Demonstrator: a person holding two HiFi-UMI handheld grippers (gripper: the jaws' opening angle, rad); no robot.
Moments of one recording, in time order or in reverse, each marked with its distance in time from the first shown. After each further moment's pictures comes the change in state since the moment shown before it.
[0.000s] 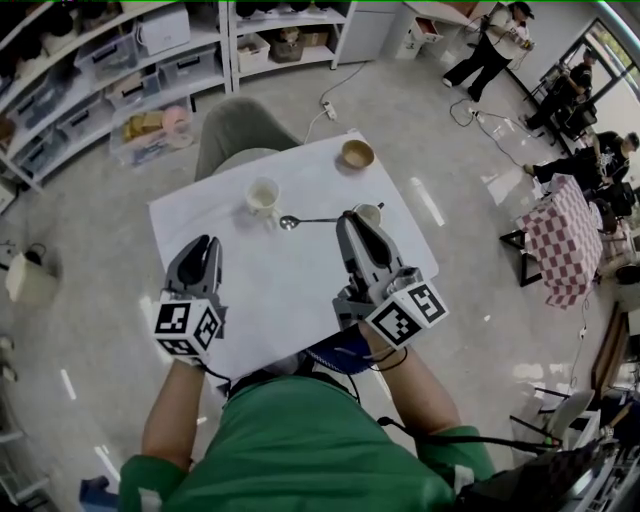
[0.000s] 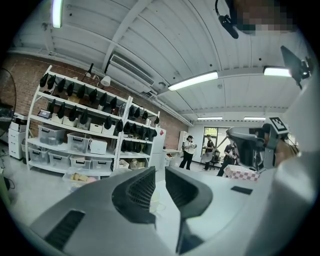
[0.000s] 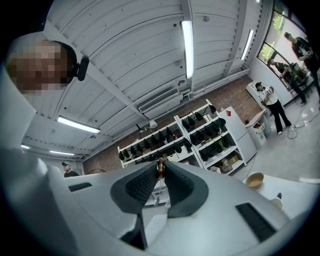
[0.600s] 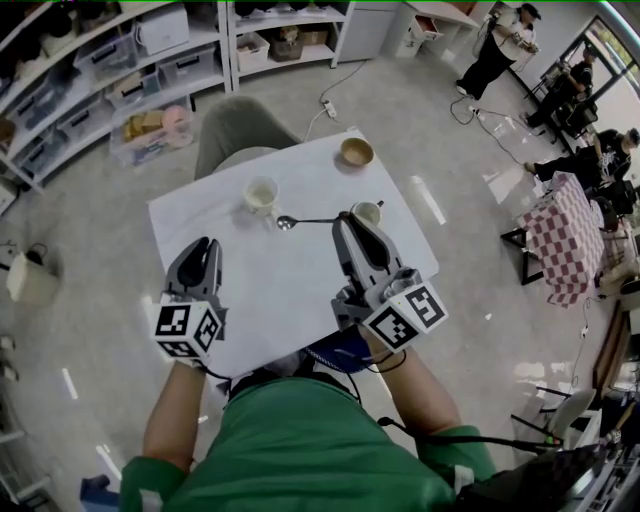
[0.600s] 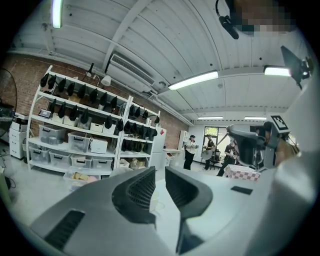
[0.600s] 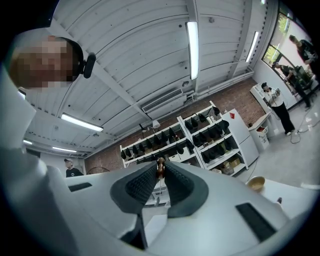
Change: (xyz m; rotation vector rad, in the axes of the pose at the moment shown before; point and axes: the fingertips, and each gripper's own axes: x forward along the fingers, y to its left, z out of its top) left arm 0.001 -0.003 -0.006 -0.006 0.008 0.006; right arm 0.000 0.005 0.001 -0.044 0.000 0.025
